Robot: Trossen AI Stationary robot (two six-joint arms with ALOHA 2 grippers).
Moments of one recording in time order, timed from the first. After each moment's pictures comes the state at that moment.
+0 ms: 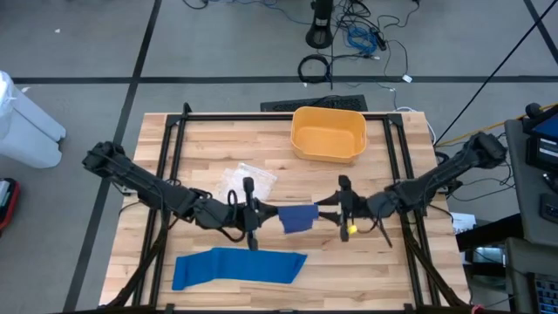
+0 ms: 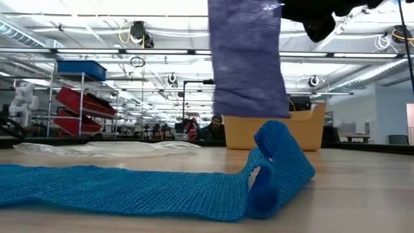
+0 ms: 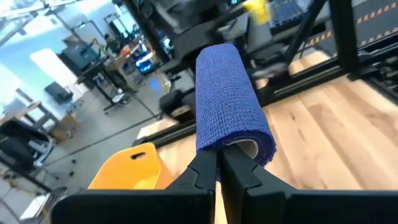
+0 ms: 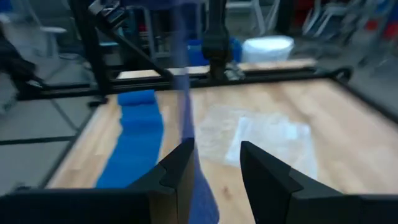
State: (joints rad) left arm -0.43 1.41 1.07 0.14 -0.57 0.39; right arm 0.48 1.16 0.59 0.35 0.54 0.18
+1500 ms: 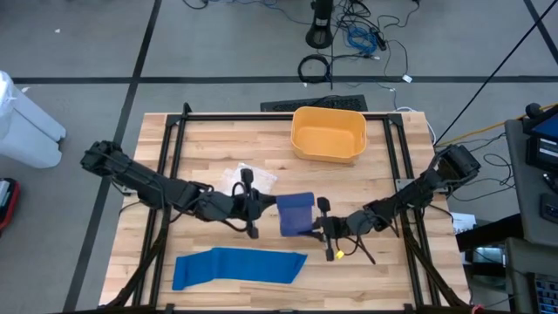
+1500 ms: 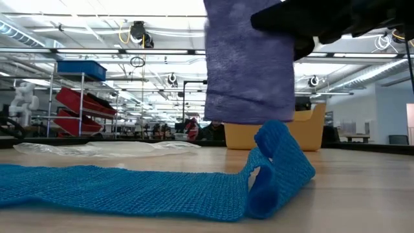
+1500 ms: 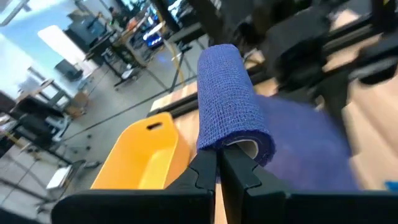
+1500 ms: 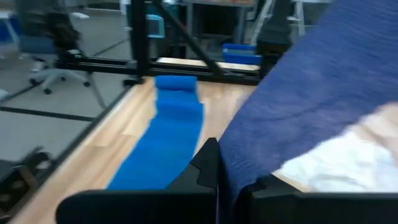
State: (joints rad) left arm -0.37 1.39 1.07 0.01 -0.60 0.38; right arm 0.48 1.56 0.59 0.81 0.36 0.06
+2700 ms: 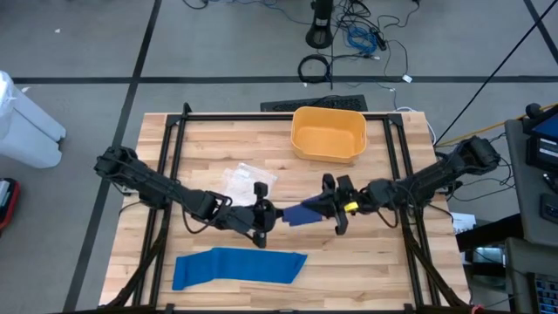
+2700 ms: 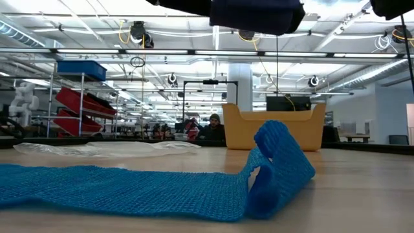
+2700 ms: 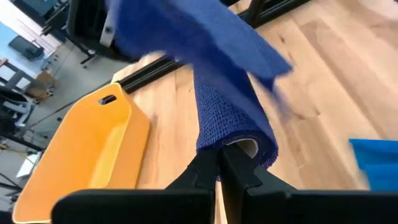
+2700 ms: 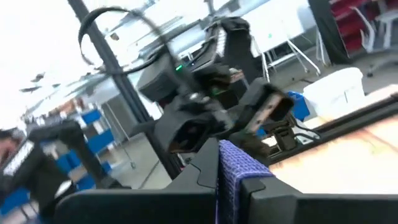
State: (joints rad) left arm -0.38 1.55 1.07 -0.01 -0.52 0.29; right arm 0.32 1.29 0.59 0.91 0.26 0.50
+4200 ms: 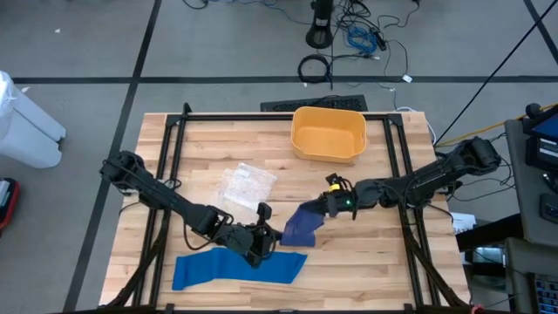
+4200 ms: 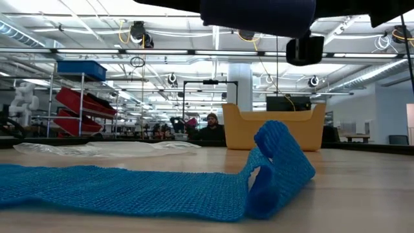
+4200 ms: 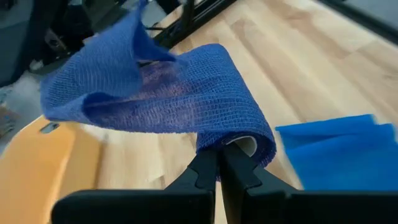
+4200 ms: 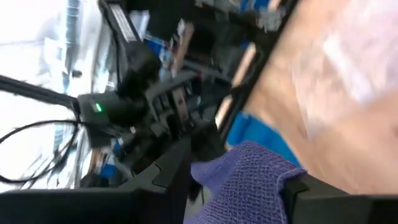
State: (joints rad) left arm -0.49 1.63 1.07 0.02 -0.44 0.35; right arm 0.26 1.29 0.59 0.62 0.14 1.27
